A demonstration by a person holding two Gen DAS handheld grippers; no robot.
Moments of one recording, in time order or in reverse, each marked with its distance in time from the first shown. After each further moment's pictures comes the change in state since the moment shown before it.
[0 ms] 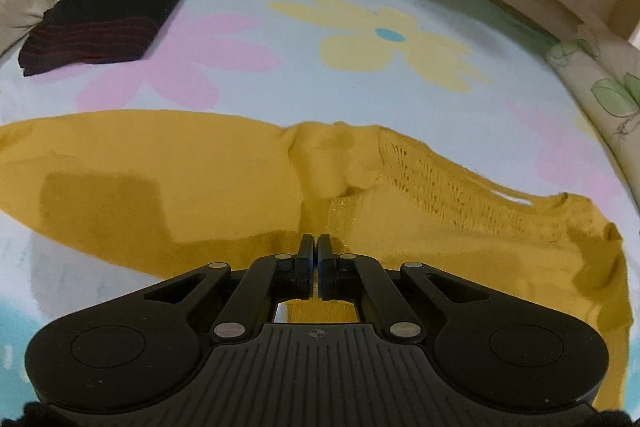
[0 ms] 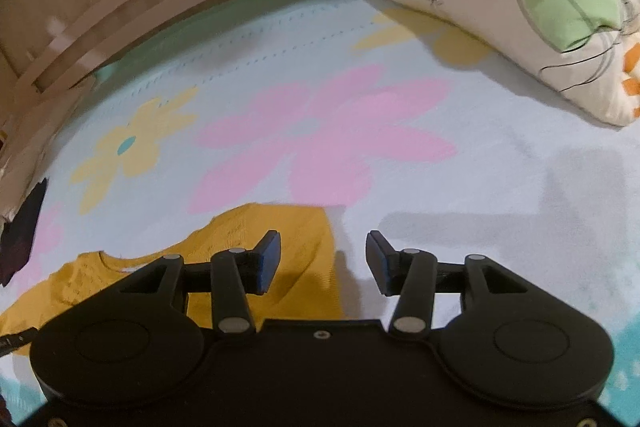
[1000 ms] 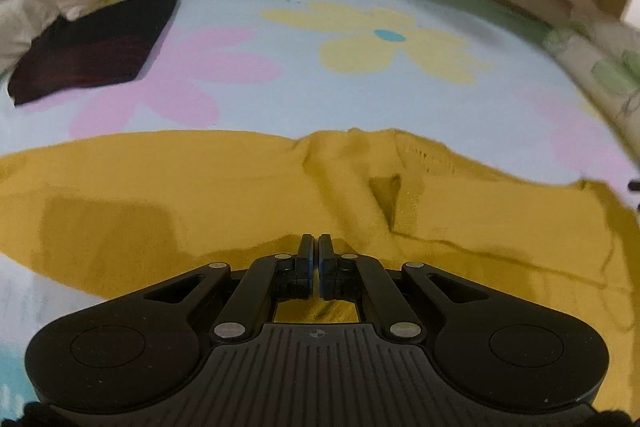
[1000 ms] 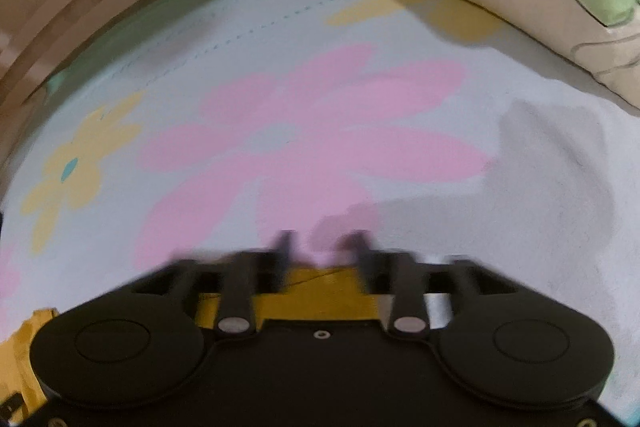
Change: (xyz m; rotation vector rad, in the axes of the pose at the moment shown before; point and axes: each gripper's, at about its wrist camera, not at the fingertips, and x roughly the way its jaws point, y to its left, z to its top) left arm 0.010 0.011 -0.004 0.061 -0.032 -0.007; right arm 0.062 -0.020 0.027 0.114 0.008 -0.094
